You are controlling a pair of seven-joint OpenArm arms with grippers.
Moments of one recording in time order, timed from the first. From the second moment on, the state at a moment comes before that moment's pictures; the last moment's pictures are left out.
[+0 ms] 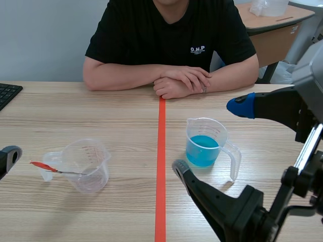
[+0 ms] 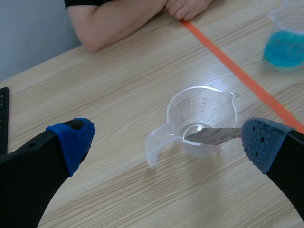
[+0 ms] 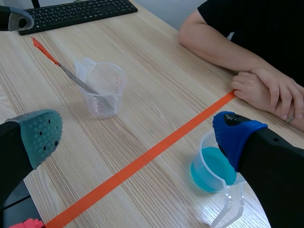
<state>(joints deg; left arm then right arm) 65.5 -48.0 -23.0 122.6 -30.2 -7.4 -9.2 -46.9 40.5 -2.4 130.9 12.5 19.3 6.0</state>
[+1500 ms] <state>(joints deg) 65.5 -51.9 -23.0 124.5 -35.5 -11.4 -7.5 -46.9 40.5 -2.4 130.9 12.5 19.3 5.0</state>
